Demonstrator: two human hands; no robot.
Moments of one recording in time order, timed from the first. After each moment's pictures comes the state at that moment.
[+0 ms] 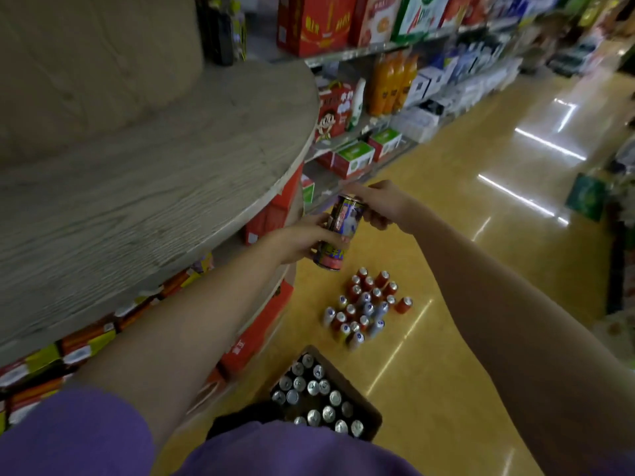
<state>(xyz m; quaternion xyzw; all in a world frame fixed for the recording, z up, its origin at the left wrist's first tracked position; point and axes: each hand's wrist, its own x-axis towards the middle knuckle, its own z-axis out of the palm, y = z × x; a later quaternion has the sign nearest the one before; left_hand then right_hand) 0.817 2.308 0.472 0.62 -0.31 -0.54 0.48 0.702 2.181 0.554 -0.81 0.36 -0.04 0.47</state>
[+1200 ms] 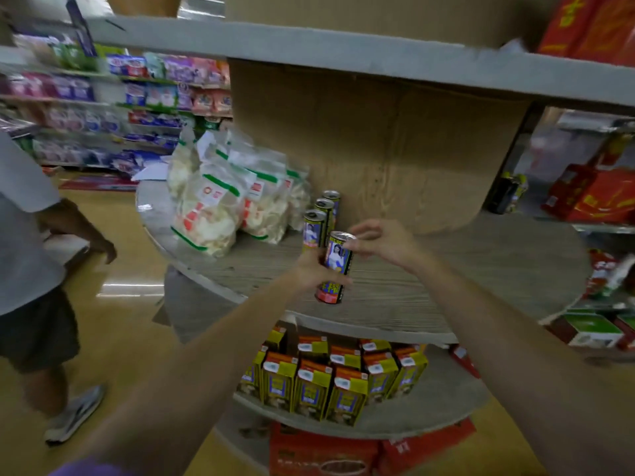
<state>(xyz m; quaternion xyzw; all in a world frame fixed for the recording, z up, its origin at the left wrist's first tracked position) 0.912 2.806 0.571 0.76 -0.13 -0.12 0.63 0.900 2.625 0.641 -0.87 -0.10 0.00 0.49</state>
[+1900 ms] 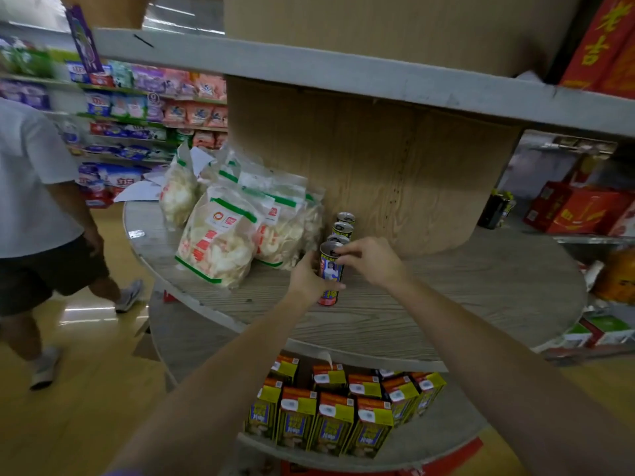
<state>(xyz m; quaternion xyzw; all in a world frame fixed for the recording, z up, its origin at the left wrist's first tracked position) 0.979 2.868 0.557 0.74 -0.10 0.01 0.66 0.947 2.720 0.638 -0.96 -0.11 -0.13 0.21</state>
